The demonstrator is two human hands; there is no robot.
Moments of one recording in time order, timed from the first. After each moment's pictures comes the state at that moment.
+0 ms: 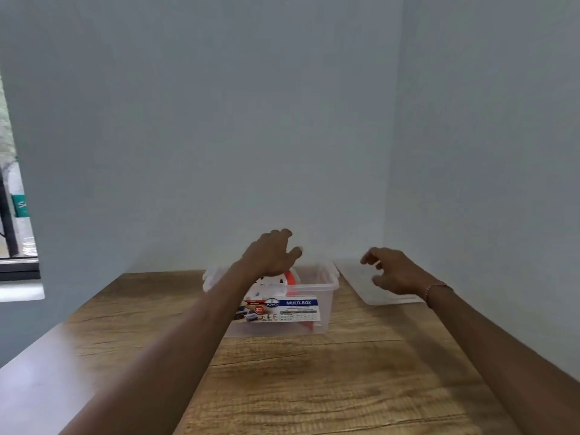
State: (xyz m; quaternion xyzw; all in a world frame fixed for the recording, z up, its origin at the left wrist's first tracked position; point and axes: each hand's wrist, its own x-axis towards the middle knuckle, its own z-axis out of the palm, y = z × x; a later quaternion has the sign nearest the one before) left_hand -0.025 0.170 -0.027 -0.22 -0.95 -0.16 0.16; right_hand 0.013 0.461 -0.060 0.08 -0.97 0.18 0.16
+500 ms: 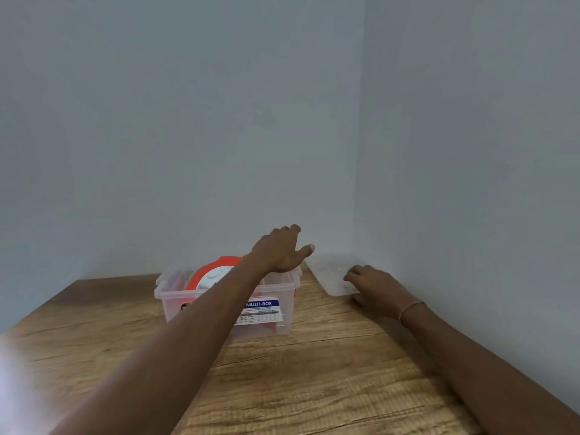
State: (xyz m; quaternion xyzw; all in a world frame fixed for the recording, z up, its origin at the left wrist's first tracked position) left_hand -0.031 0.255 -0.026 -0.28 -0.94 -0.14 0.14; right_hand 0.016 0.499 -0.109 0.12 -0.97 -0.11 0.19
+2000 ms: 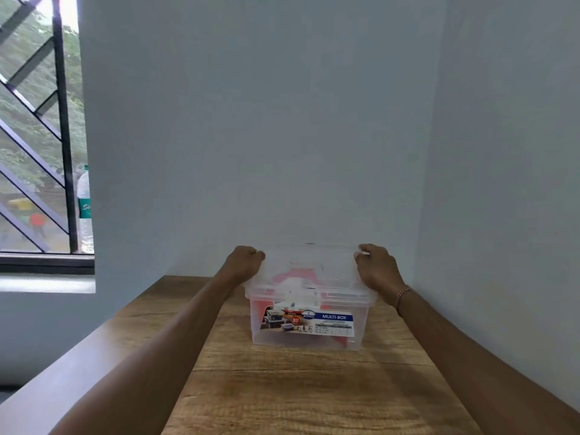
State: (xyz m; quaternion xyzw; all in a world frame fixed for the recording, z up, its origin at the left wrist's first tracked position) left_hand -0.022 0.055 -0.034 -0.04 -0.85 -0.51 0.14; right_hand -0.011 0.342 -0.039 0.00 -0.87 0.42 0.27
